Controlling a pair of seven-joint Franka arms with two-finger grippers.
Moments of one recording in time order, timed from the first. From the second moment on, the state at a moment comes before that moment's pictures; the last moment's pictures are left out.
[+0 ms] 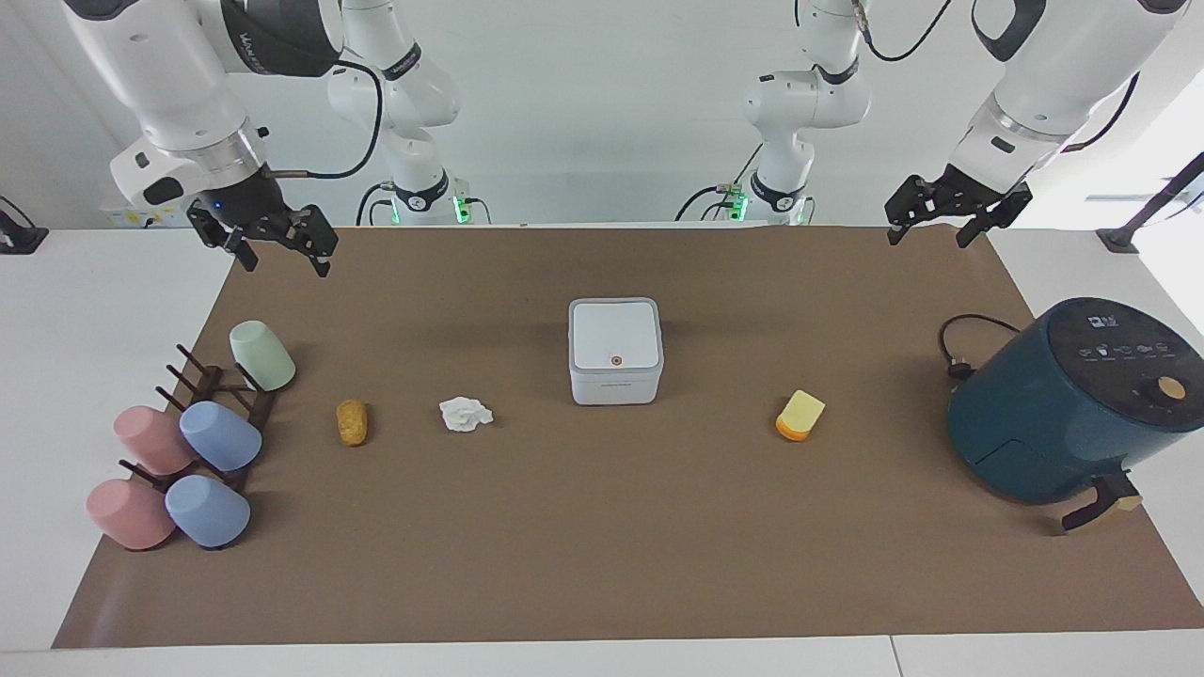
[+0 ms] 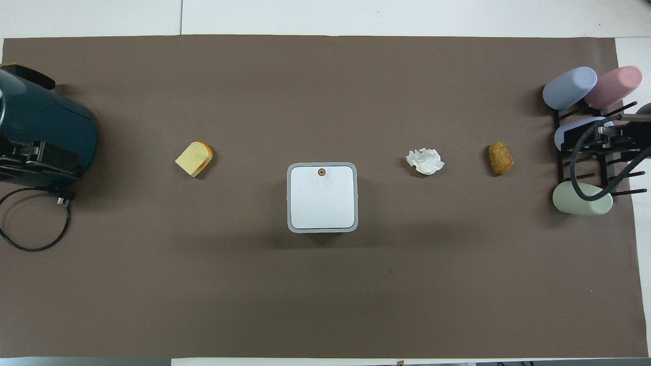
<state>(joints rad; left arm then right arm) -0.06 -0.01 -0.03 -1.54 -0.02 1.44 0.03 -0.08 -0.01 0.07 -1.62 -0.02 1.59 0.09</state>
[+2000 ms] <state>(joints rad) -0.61 0.32 -0.05 -1.63 -0.11 2.05 -0.66 -0.08 0.14 0.06 -2.10 0.00 2.41 -0.18</state>
